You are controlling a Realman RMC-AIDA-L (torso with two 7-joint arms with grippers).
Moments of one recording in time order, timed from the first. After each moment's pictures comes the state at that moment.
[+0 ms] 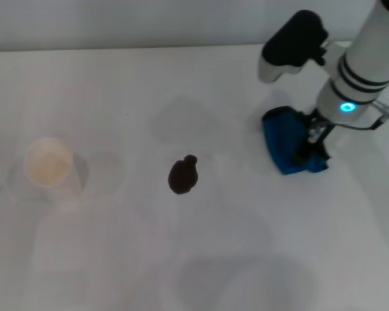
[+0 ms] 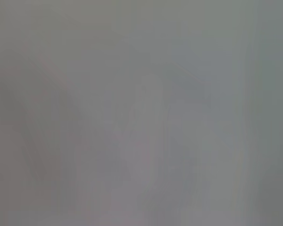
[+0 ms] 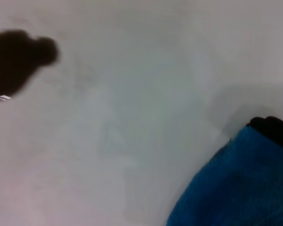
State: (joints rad) left arm -0.21 -2.08 2.80 0.10 -1.29 1.45 -0.09; right arm 0.87 2.02 -1.40 -0.73 0.38 1.31 -0.58
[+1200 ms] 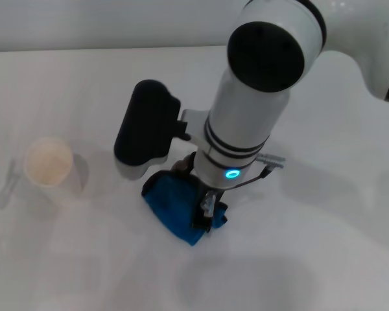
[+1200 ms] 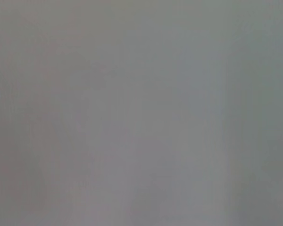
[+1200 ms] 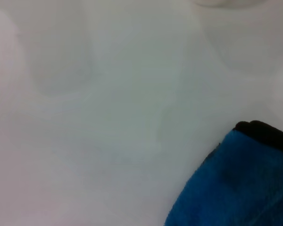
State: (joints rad) left arm -0.26 -2.08 2.80 0.11 -1.27 1.44 -0.09; right arm 1.00 2.03 -2.18 -1.05 0.83 1.29 -0.29
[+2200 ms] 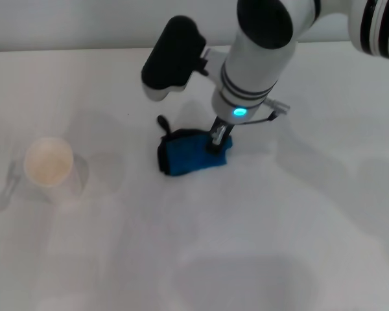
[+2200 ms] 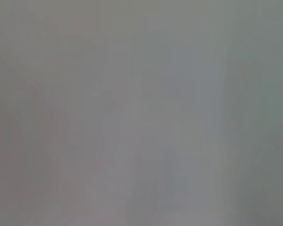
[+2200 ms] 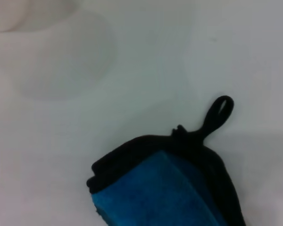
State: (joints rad) left arm -0.25 -2.08 2.80 0.11 -1.26 1.41 -0.09; right arm 1.16 2.03 -2.12 -0.61 0.80 1.00 -0.29
